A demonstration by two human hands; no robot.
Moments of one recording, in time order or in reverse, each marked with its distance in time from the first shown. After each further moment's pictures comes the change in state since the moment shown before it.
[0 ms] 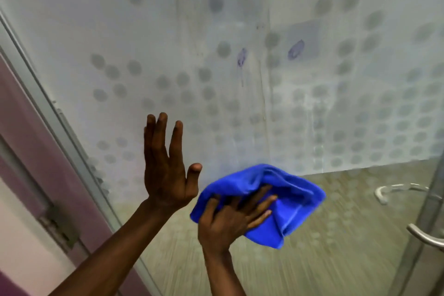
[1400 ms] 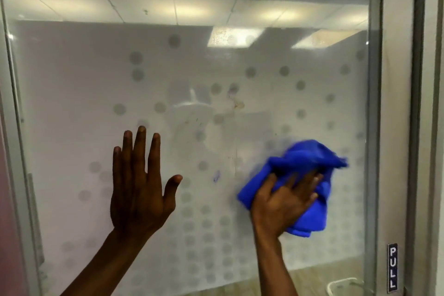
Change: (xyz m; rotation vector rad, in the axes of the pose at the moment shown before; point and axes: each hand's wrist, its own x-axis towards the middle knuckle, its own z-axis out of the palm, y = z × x) left_hand 0.151 0.002 -0.032 0.280 -0.010 -0.118; right_hand 0.258 -0.078 -0.109 0.053 0.474 -0.110
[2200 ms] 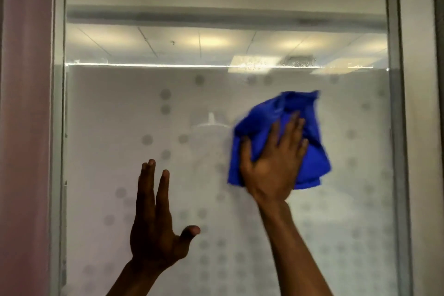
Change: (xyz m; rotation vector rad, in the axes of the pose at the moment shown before) left_hand -0.001 0.000 -0.009 -0.461 0.163 -0.017; right_hand 0.069 -0.124 0.004 0.058 -0.070 -0.518
